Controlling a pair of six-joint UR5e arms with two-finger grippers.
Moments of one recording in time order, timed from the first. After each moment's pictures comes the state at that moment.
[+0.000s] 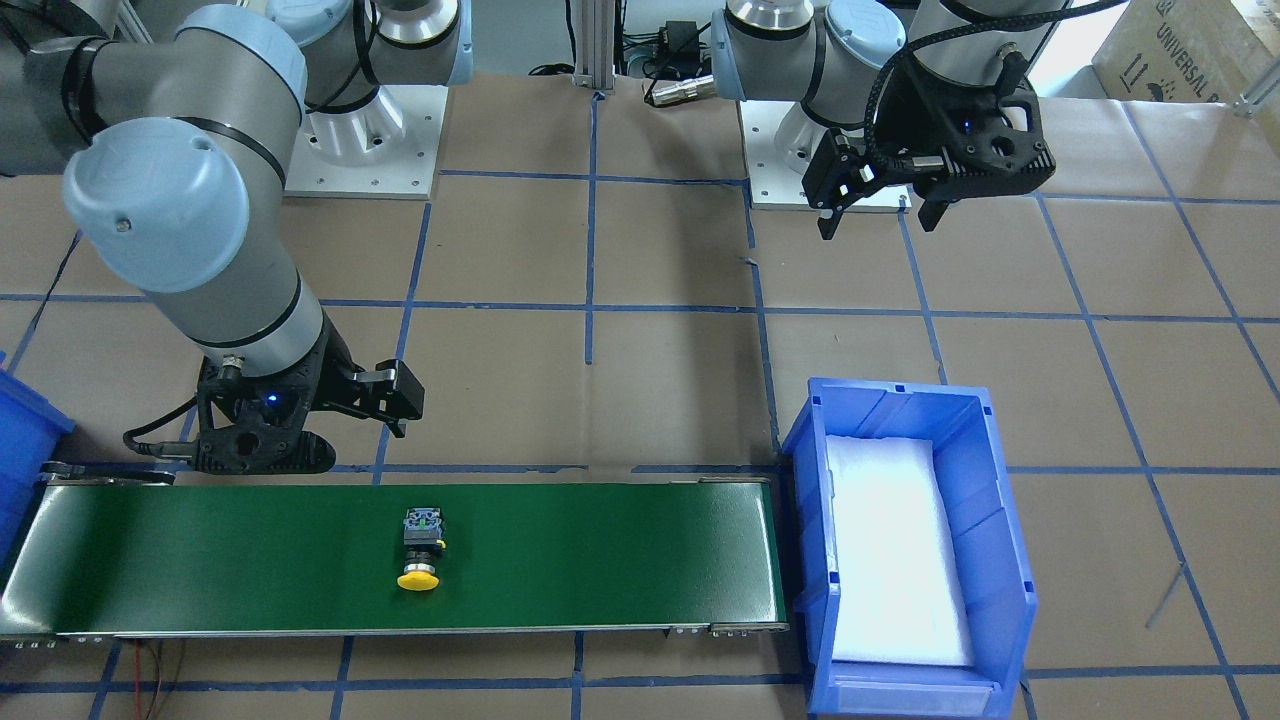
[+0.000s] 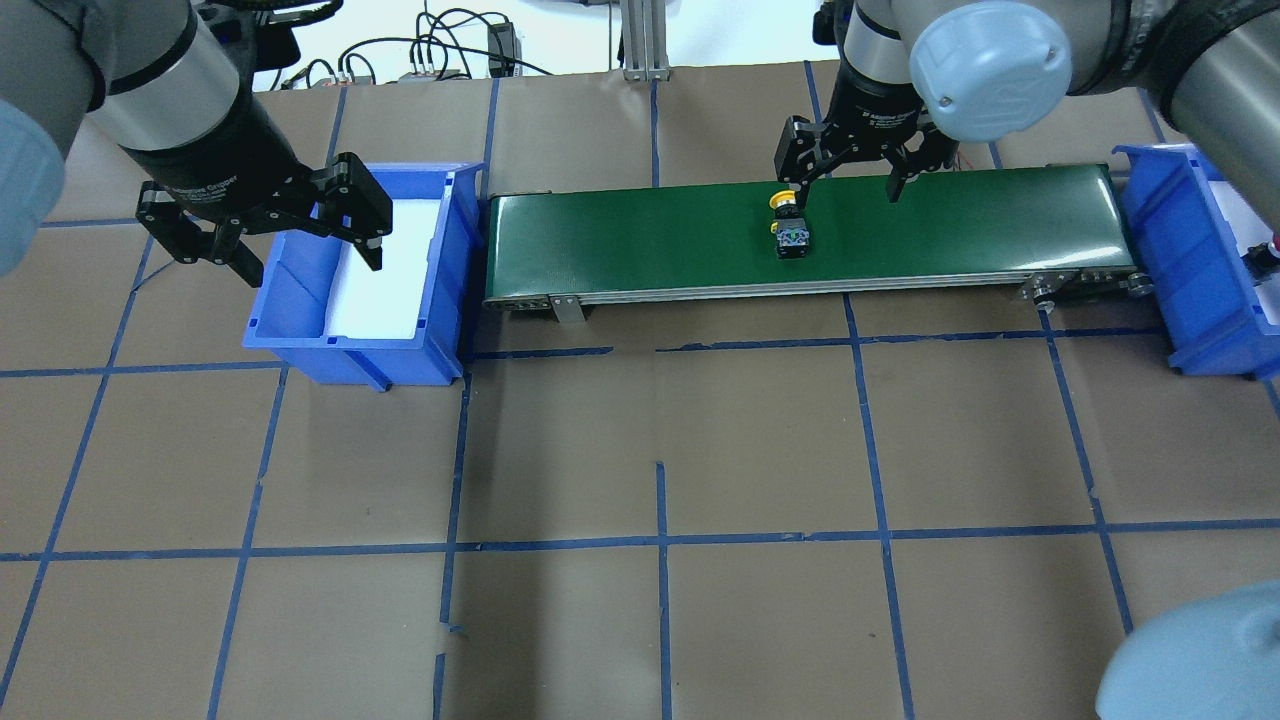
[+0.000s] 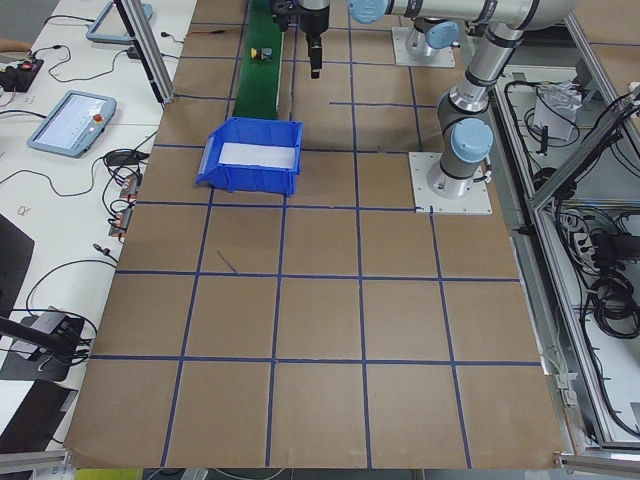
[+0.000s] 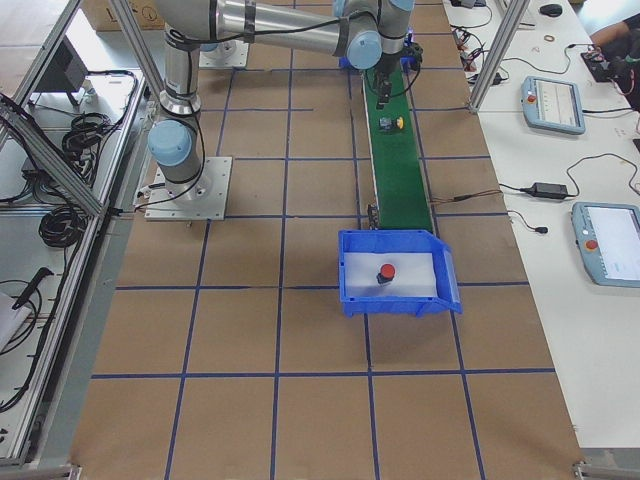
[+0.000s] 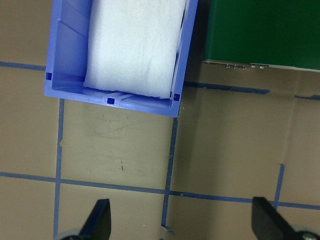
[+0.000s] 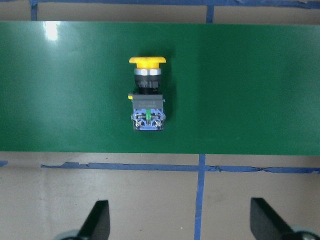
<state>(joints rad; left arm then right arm) -1.56 -1.50 -1.59 -1.61 1.59 -0.11 1.64 -1.21 1.44 -1.78 -1.56 0.03</state>
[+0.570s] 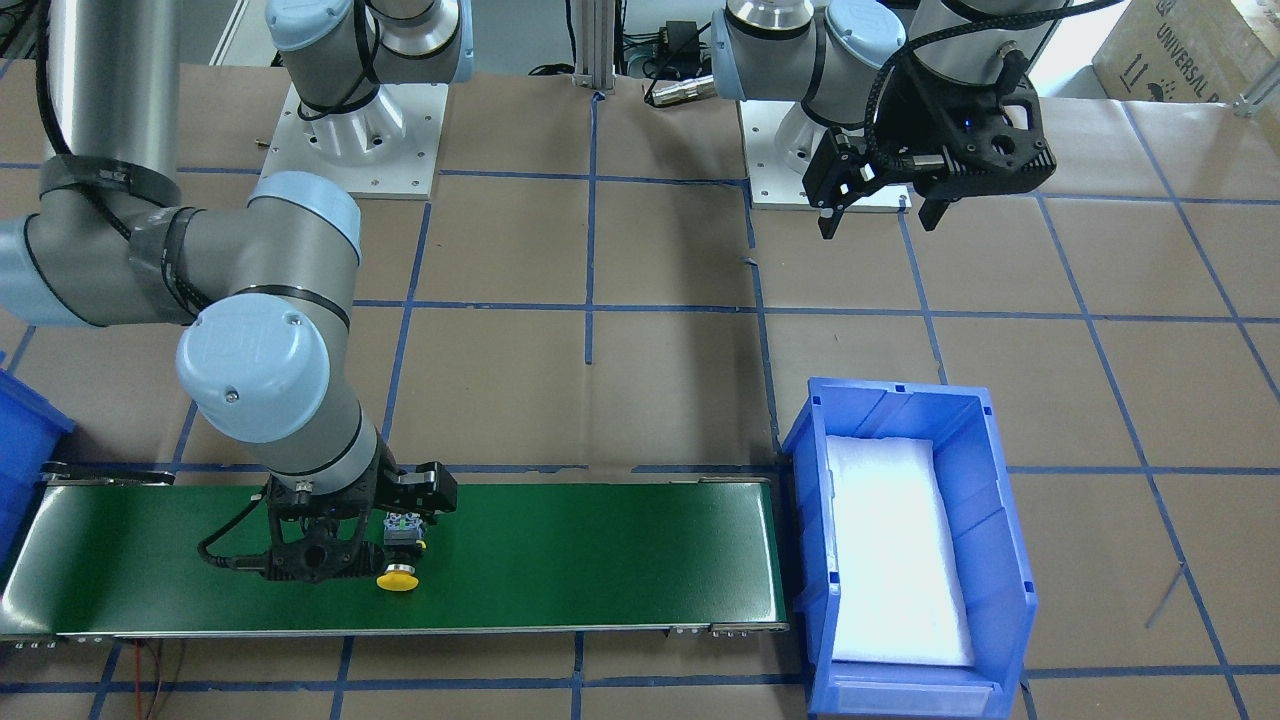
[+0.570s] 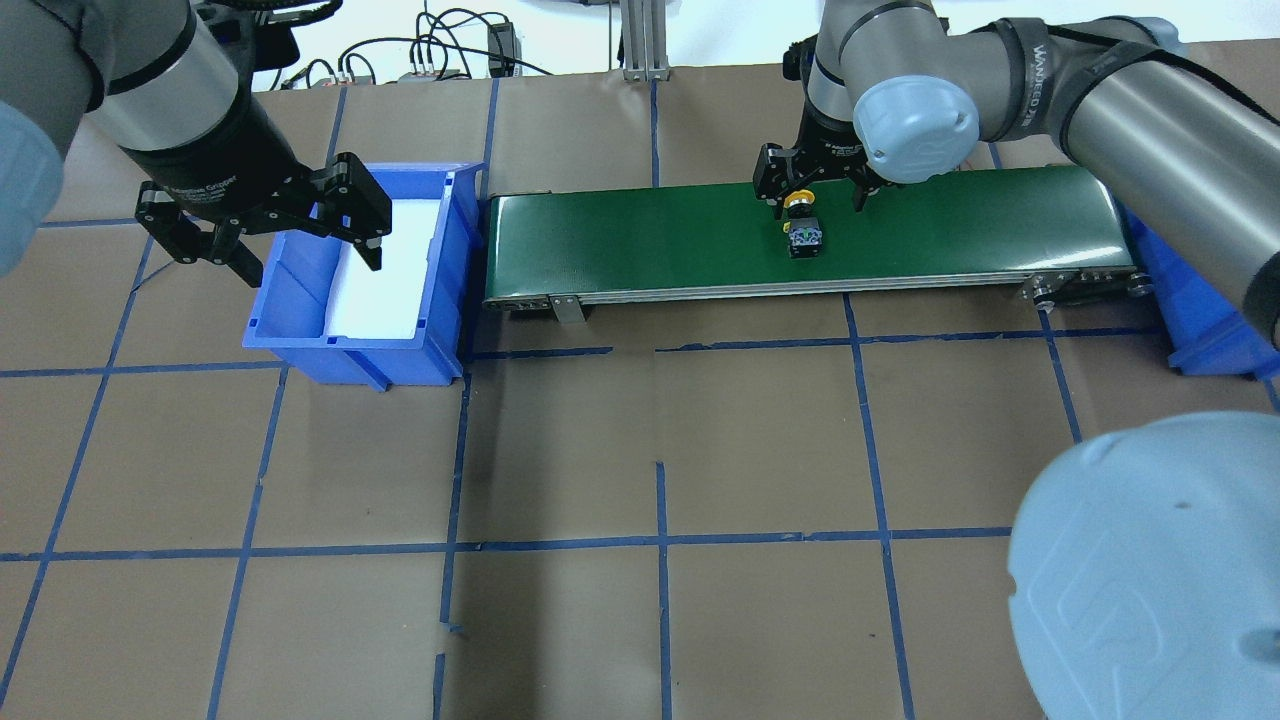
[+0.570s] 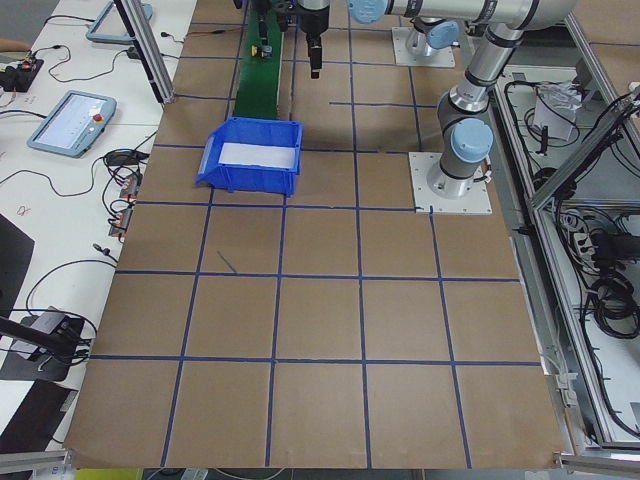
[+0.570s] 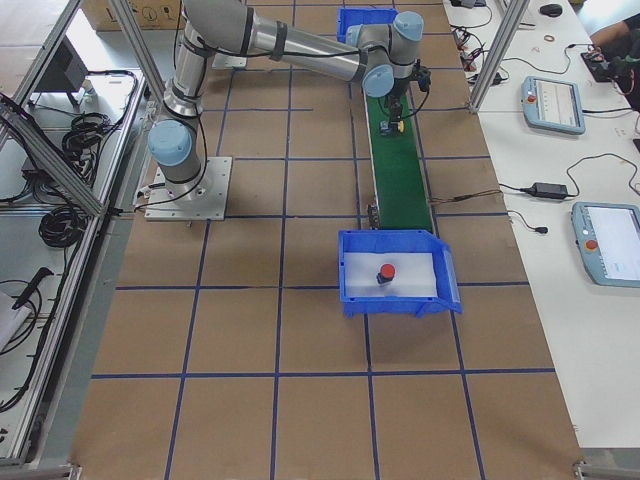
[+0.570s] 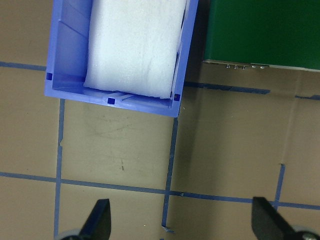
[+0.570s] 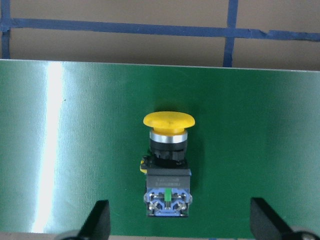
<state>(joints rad) -1.56 -1.50 -1.59 -1.61 1.59 -0.11 1.65 -1.07 1.45 -1.96 -1.58 0.02</state>
